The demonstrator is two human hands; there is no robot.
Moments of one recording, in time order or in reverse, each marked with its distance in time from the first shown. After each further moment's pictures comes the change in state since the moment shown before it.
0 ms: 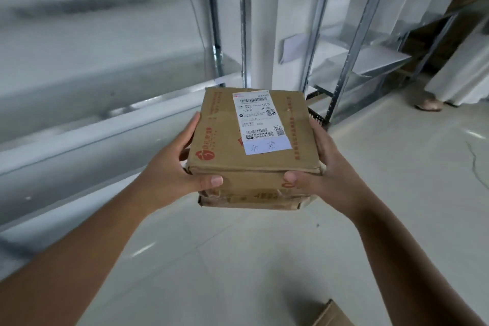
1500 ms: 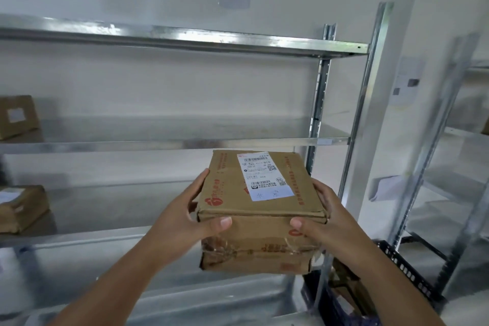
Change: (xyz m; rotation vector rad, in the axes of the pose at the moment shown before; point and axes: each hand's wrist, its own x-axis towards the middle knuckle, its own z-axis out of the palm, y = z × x) left_hand 0.044 0.028 -0.258 -0.001 0.505 0.117; right_hand 0.263 -0.173 0.147 0.084 -0.256 -0.234
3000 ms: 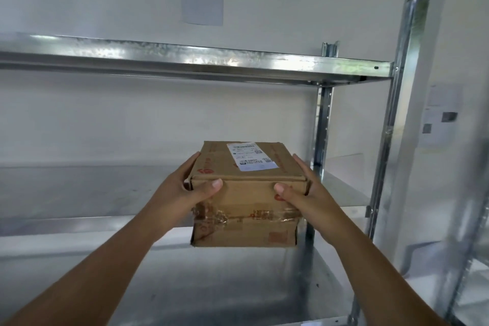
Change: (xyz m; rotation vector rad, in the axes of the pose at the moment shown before) left_hand 0.411 -0.026 0.089 -0.029 0.135 0.080; right_hand 0.404 0.082 -0.150 0.119 0.047 -0.102
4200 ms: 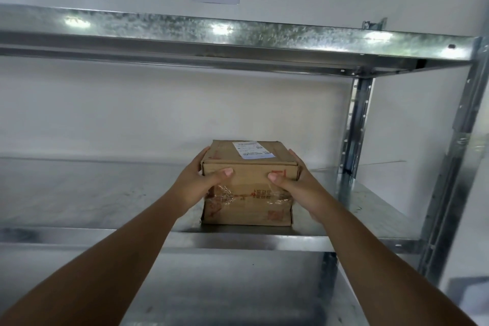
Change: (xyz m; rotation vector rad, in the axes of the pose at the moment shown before) left_hand 0.149 -0.102 0.022 -0.042 0.137 -0.151; right_hand 0.180 0.091 0.004 -0.001 -0.193 0.068
